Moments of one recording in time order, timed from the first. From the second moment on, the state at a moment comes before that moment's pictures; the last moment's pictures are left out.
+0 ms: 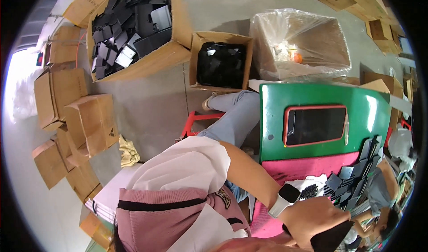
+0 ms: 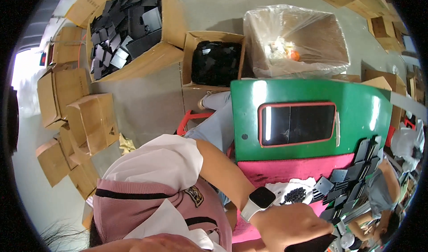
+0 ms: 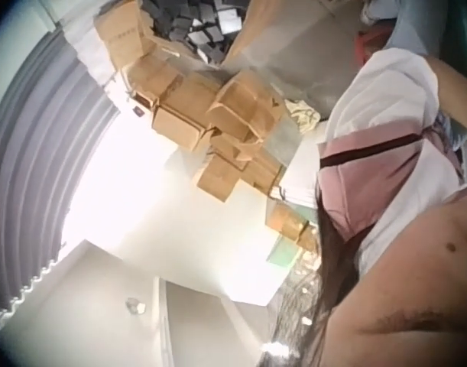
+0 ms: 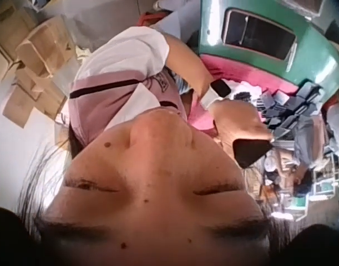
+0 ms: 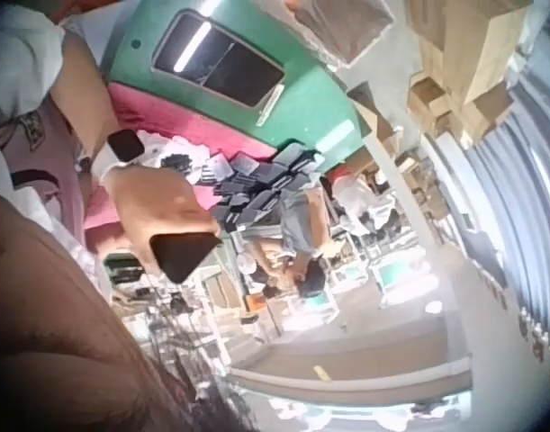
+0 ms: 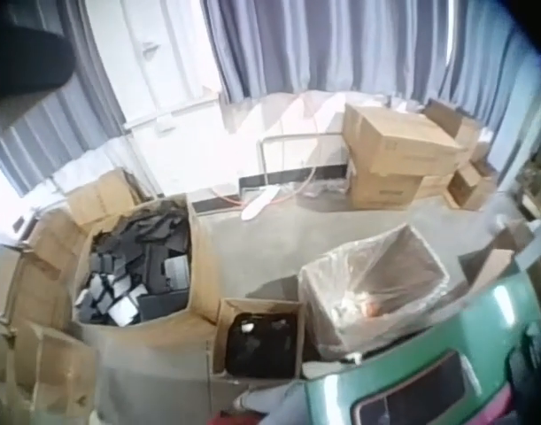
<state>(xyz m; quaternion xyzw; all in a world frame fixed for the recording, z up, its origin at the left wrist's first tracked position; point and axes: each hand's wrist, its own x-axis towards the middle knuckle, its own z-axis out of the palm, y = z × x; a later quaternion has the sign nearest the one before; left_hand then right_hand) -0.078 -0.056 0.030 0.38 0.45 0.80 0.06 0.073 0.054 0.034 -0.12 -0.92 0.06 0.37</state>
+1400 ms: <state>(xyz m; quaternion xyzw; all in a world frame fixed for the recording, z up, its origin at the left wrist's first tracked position) 0.028 -0.490 0.023 -0.31 0.70 0.64 0.06 -0.003 -0.275 0.040 -0.12 -0.71 0.59 -0.37</state>
